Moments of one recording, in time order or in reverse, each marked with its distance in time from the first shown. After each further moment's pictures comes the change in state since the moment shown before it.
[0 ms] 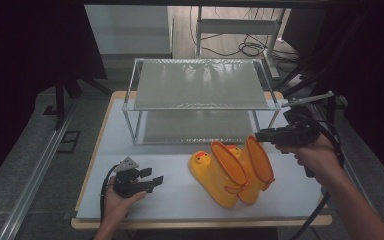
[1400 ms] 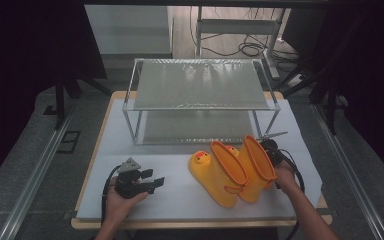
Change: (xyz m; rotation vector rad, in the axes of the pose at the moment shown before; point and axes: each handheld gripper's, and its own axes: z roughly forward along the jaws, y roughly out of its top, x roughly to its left) left arm -0.001 -0.003 0.005 0.027 0.009 0.014; right arm -0.091 -0.098 0.177 0.110 -0.001 0.050
